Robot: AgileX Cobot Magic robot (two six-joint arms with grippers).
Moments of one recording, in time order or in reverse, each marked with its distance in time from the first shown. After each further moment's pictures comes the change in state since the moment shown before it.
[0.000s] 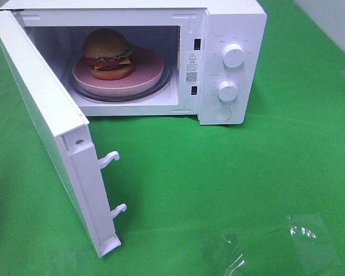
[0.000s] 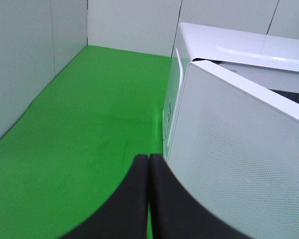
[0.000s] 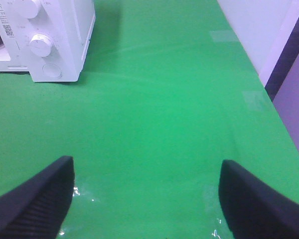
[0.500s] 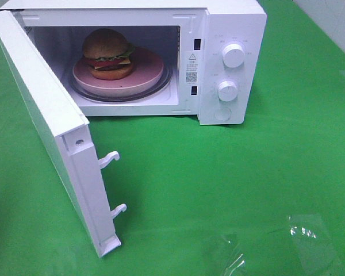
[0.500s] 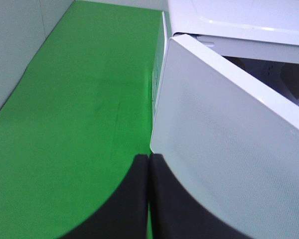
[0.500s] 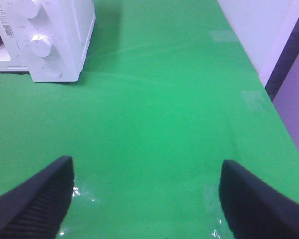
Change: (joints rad) left arm 0.000 -0.170 -0.295 0.015 0.665 0.000; right arm 0.000 0.000 0.000 0.000 0.000 0.000
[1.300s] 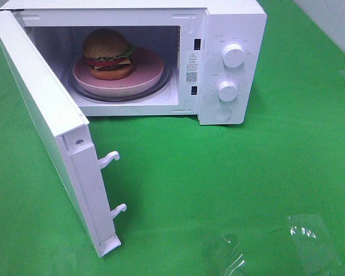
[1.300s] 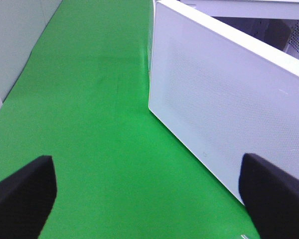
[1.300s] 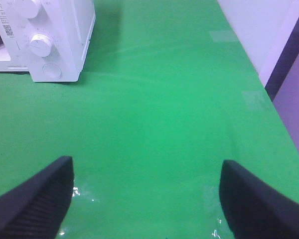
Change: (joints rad) left arm 0.000 -0.372 -0.075 0.011 0.488 0.043; right arm 0.000 0.000 0.000 0.000 0.000 0.000
